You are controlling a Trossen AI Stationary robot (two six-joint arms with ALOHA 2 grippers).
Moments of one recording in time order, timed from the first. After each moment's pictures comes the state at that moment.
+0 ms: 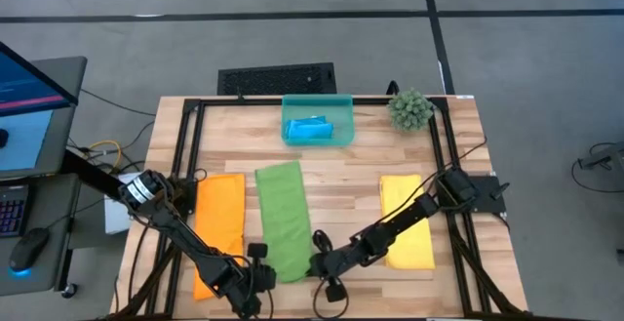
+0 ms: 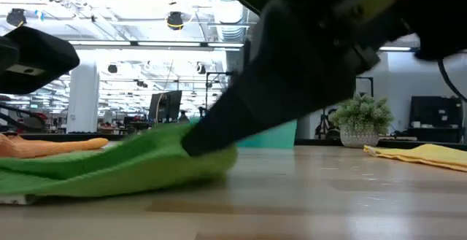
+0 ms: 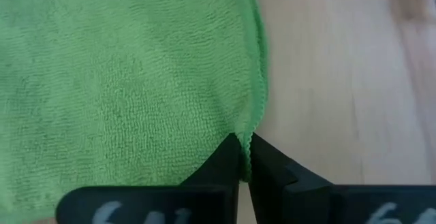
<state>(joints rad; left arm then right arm) -0.83 1.92 1.11 -0.38 -0.41 -0.68 0.52 2.12 1.20 0.27 0.07 0.21</state>
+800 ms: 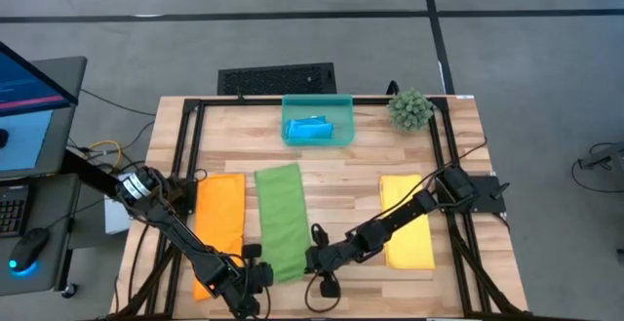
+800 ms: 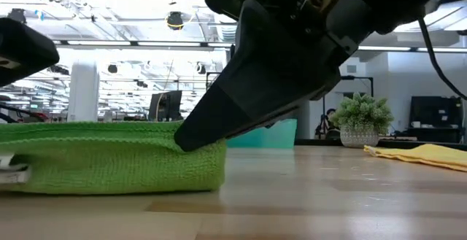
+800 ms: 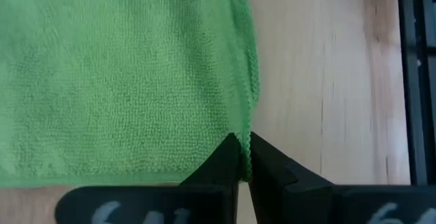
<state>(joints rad) -0.84 1.87 1.11 -0.41 -0.36 -0.85 0.49 2.11 1.24 0.18 0.03 0.35</state>
